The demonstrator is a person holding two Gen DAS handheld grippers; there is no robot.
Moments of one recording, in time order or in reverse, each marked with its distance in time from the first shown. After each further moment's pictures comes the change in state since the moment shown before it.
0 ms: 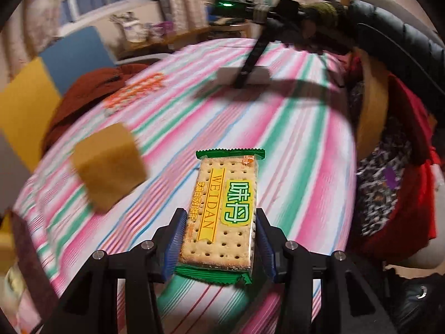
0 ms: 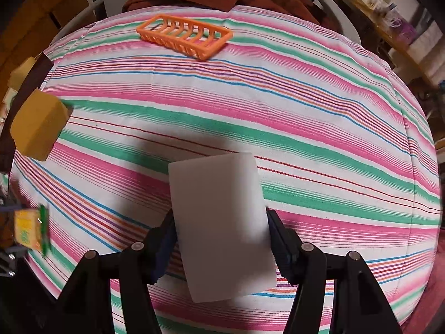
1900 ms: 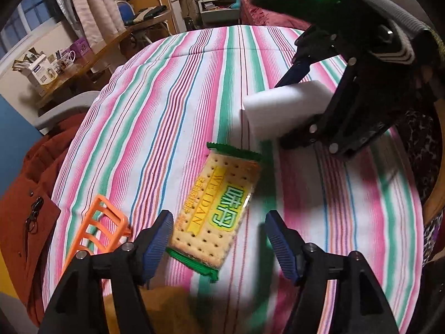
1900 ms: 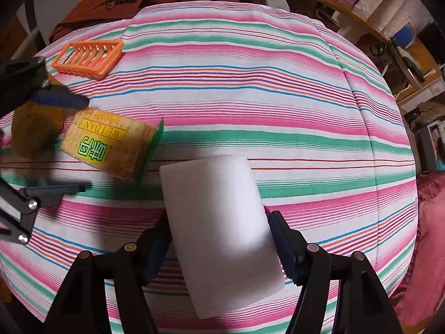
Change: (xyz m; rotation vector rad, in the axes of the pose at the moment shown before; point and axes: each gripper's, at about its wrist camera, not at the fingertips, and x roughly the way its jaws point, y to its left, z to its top) left arm 0.177 0.044 0.226 0.416 0.108 -0.269; right arm -0.027 -0.066 -0.028 0.243 0.050 -0.168
